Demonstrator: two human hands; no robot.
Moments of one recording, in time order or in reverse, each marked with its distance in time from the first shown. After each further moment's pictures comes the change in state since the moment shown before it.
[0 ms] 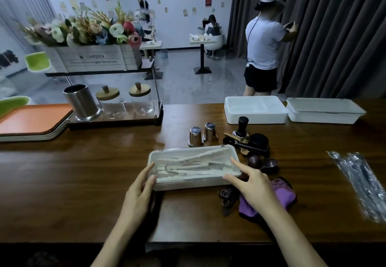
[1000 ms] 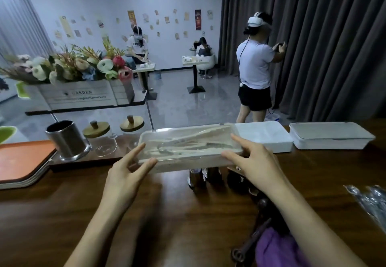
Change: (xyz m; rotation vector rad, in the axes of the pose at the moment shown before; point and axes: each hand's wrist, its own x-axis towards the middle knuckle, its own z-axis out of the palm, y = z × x) left_hand 0.135 0.095 -0.031 0.098 0.084 0.187; right_hand 0.094 -0.105 -0.061 -0.011 0.170 -0.191
